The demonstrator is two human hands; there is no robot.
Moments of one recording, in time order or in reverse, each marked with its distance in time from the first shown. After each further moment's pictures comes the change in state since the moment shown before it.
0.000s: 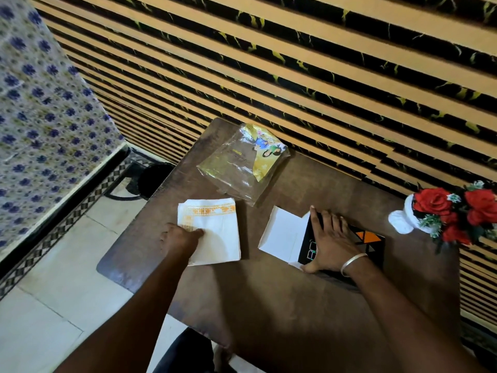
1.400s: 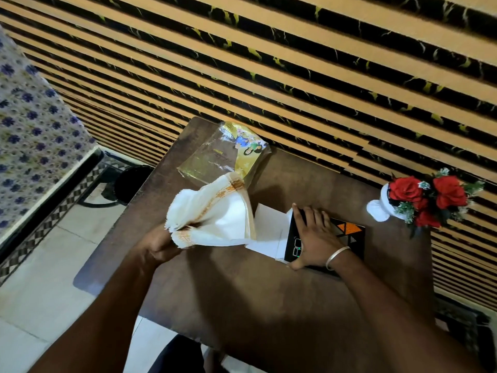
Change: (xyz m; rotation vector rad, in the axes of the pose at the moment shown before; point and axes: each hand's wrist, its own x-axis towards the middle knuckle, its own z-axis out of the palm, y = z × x) left_hand -0.008 0.017 -0.038 -0.811 -1.041 0.115; right_hand -0.011 -0.007 -0.012 -0.001 -0.011 -0.023
